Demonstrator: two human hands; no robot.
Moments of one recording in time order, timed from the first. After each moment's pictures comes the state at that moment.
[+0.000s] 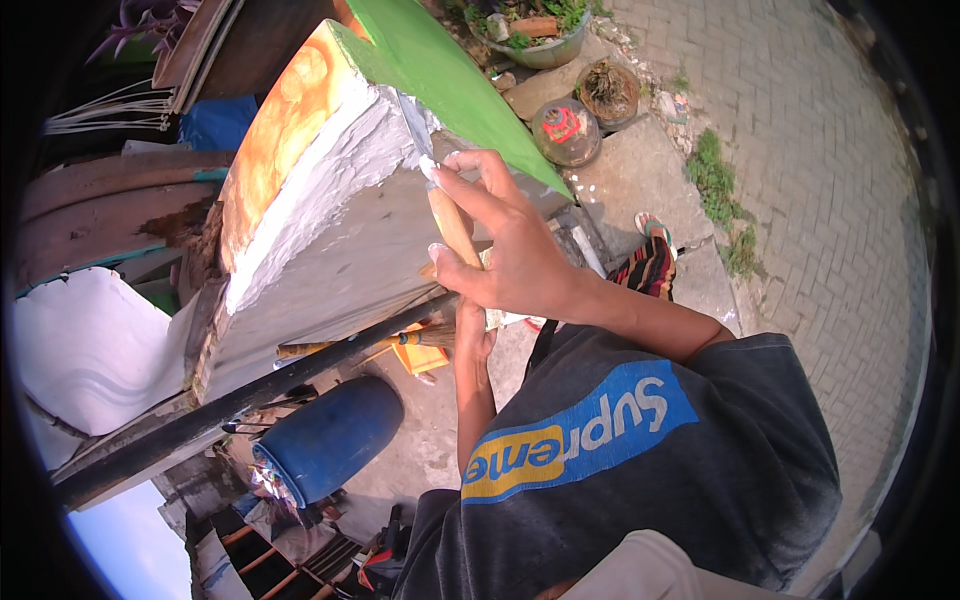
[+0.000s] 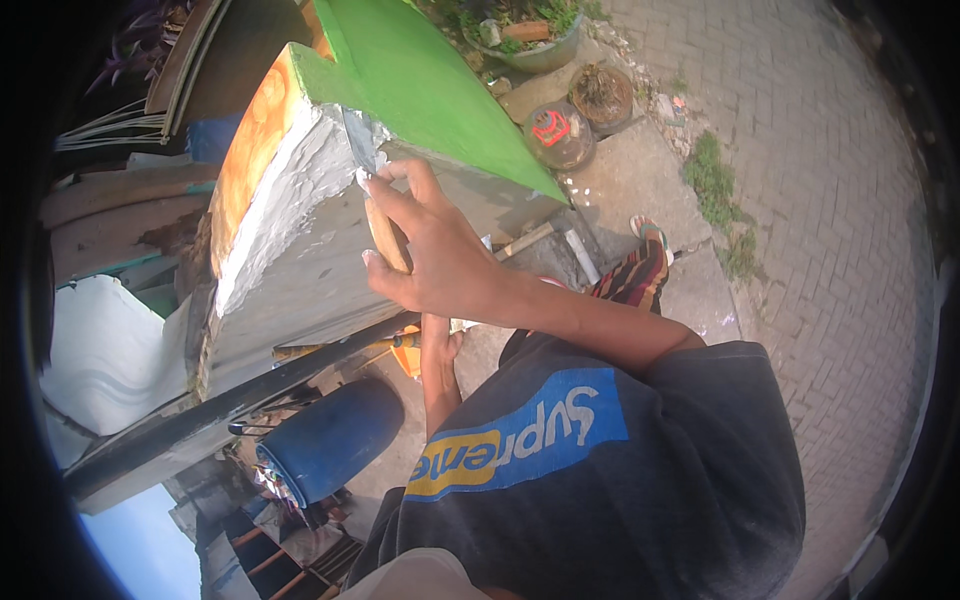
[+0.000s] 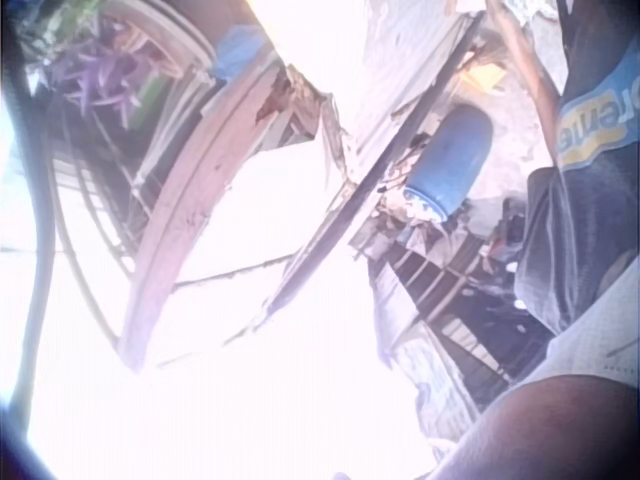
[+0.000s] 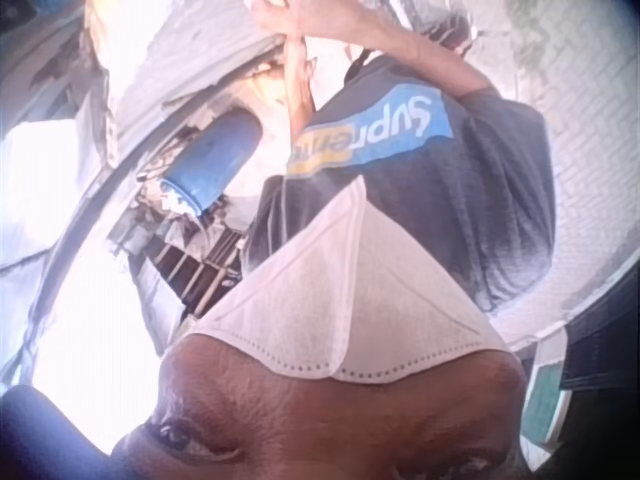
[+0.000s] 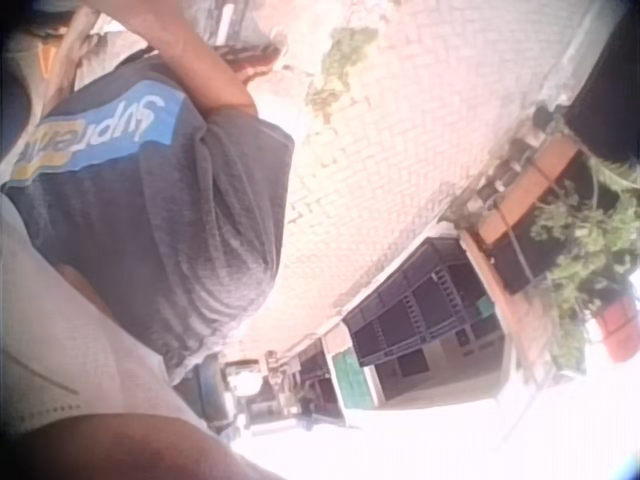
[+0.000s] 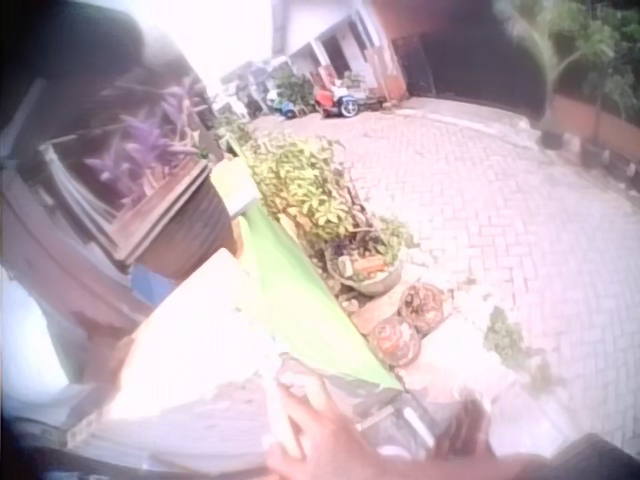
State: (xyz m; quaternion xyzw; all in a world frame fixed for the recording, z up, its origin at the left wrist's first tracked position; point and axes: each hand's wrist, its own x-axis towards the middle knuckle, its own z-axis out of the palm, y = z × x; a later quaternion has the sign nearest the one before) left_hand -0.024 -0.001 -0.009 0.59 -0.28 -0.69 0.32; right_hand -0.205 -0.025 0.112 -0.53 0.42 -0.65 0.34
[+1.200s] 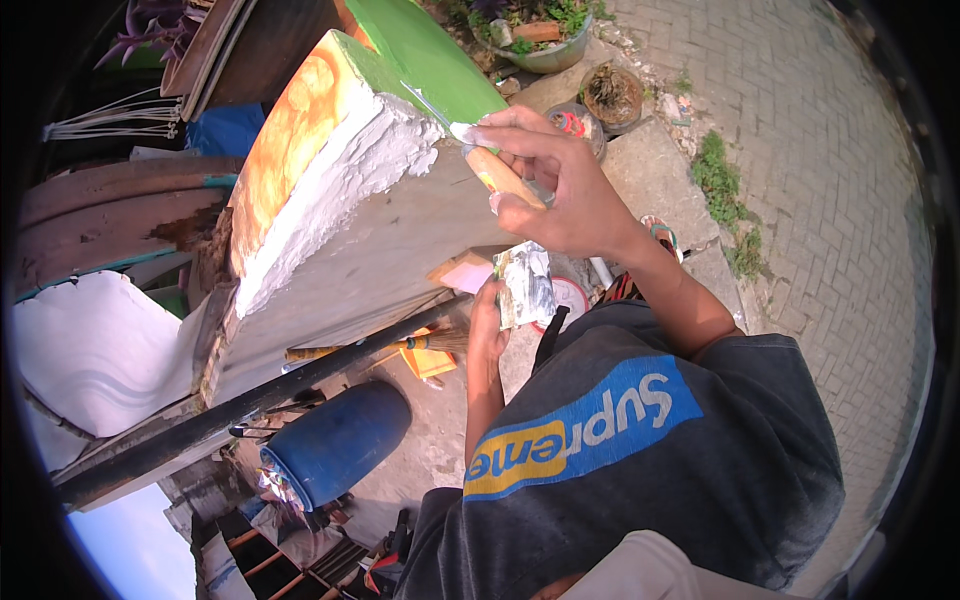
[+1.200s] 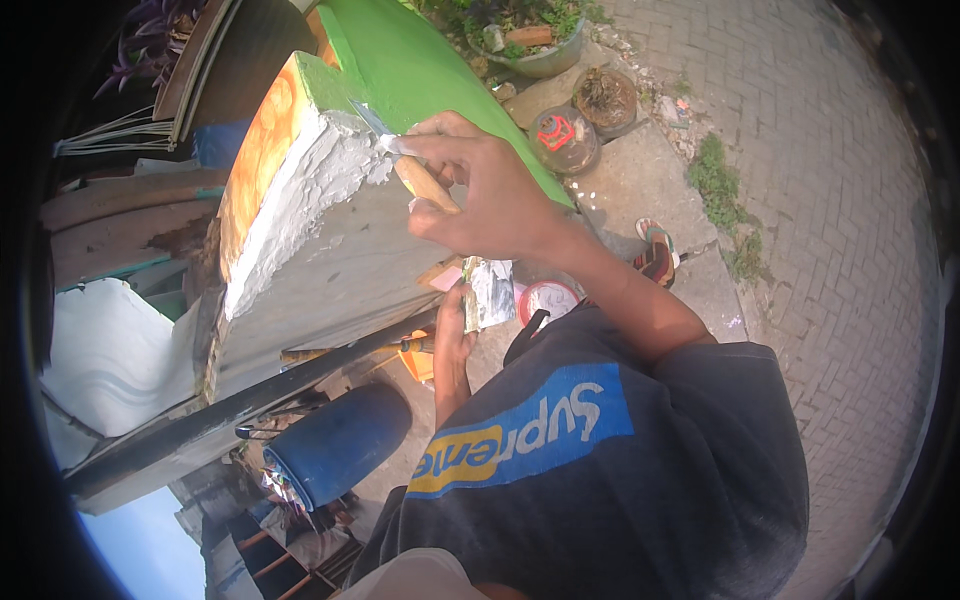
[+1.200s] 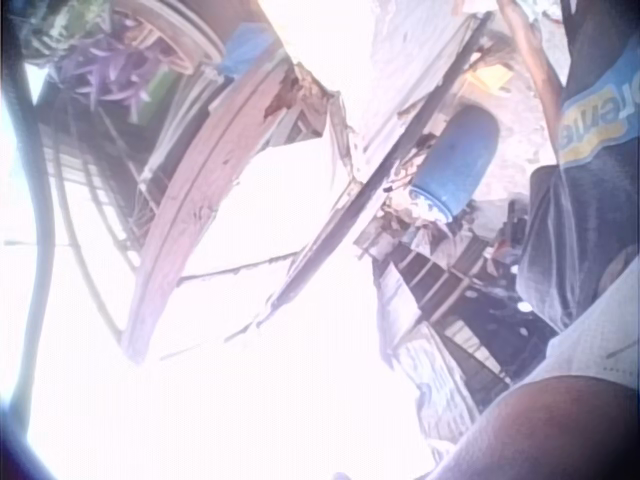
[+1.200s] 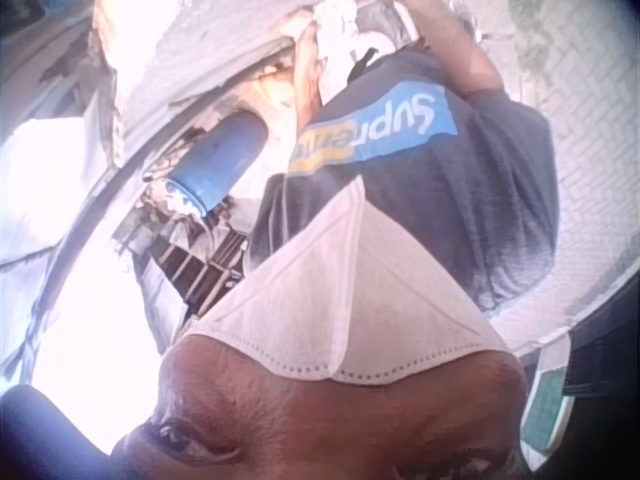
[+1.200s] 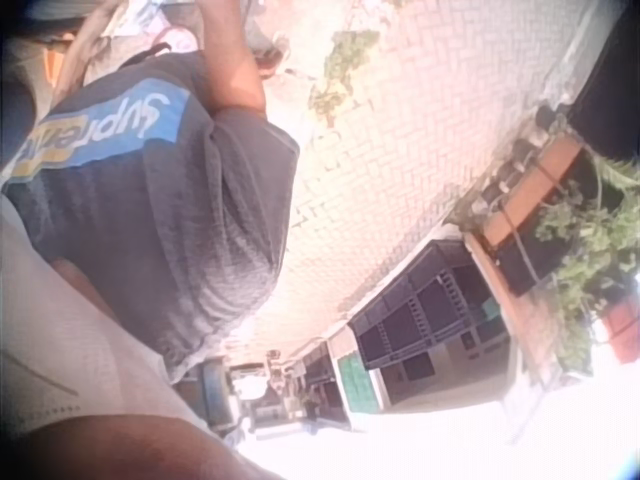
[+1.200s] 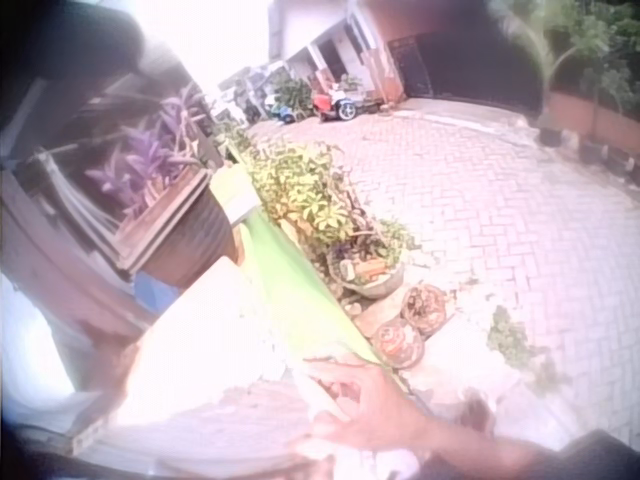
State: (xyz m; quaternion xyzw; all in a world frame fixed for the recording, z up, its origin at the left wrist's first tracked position) left_hand -0.031 -0.005 -0.020 0.58 -0.26 -0.72 0.28; right_hand -0.257 -0.044 0.104 -0.49 0.39 -0.67 0.40
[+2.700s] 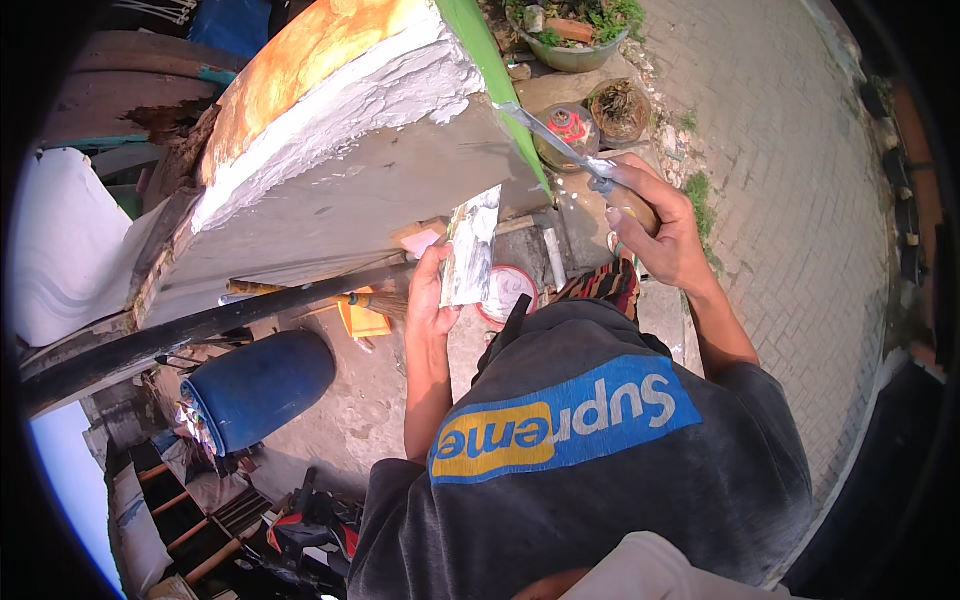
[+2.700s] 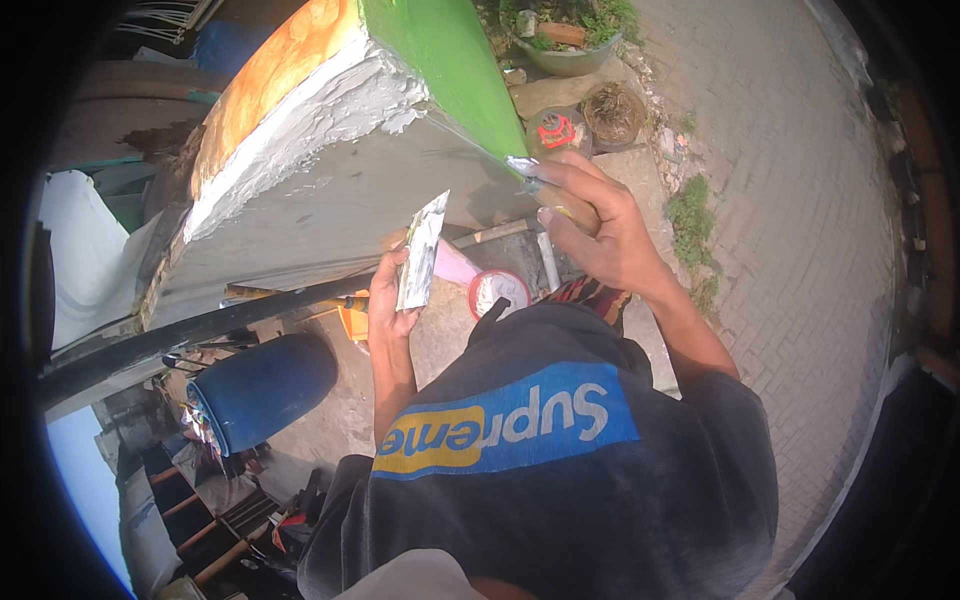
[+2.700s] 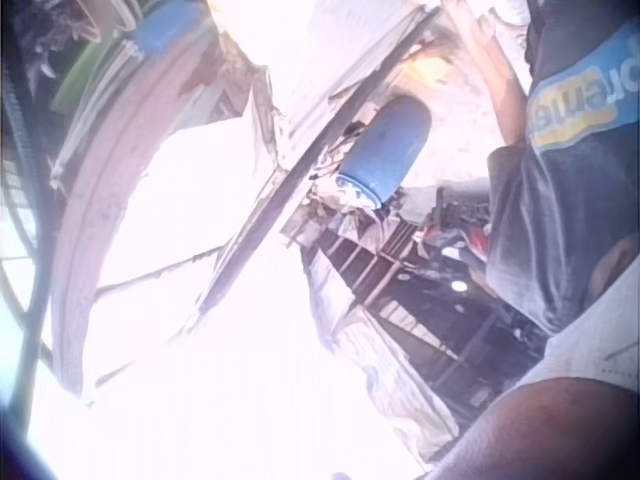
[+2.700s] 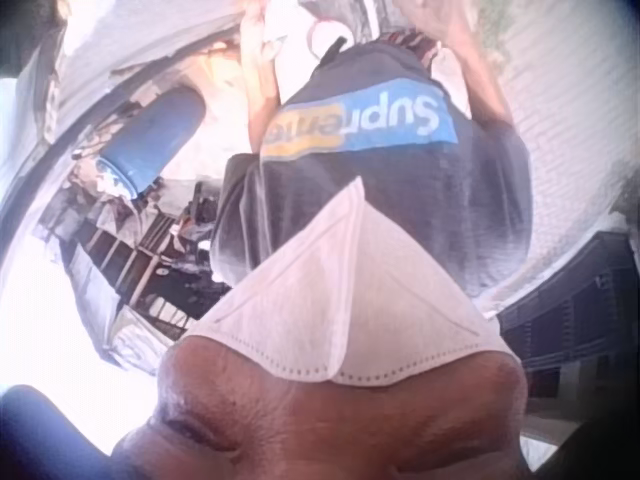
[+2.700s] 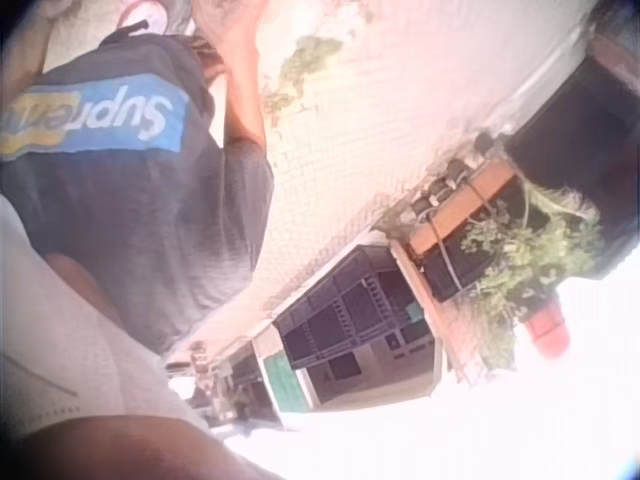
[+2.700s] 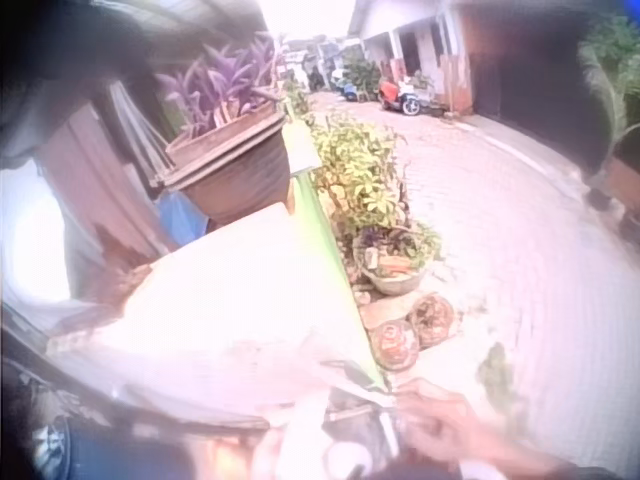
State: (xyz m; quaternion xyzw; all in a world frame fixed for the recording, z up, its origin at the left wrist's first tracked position) left_hand -0.033 -0.012 0.051 0.43 -0.15 -0.79 0.41; right_hand -0.315 0.006 0.078 -0.60 0.40 -0.55 0.43
